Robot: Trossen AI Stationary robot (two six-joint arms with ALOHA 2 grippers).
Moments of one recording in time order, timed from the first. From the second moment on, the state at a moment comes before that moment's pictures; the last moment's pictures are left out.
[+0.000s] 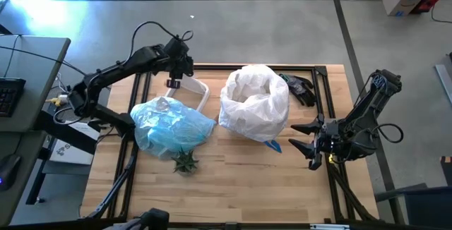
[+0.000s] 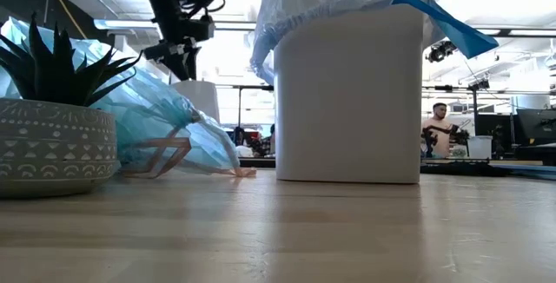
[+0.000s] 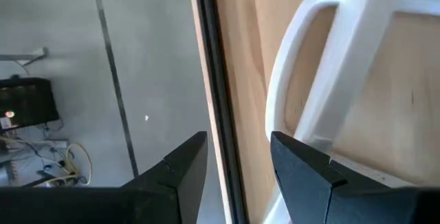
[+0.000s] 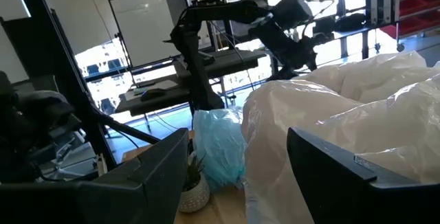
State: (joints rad) left arm 0.68 1.41 1.26 -0.87 -0.26 0.97; right arm 0.92 0.89 0.67 0.30 1.20 0.18
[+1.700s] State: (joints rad) left arm 0.67 1.41 1.51 -1.09 0.01 0.74; right arm 0.92 0.89 0.67 0.27 1.19 0.18
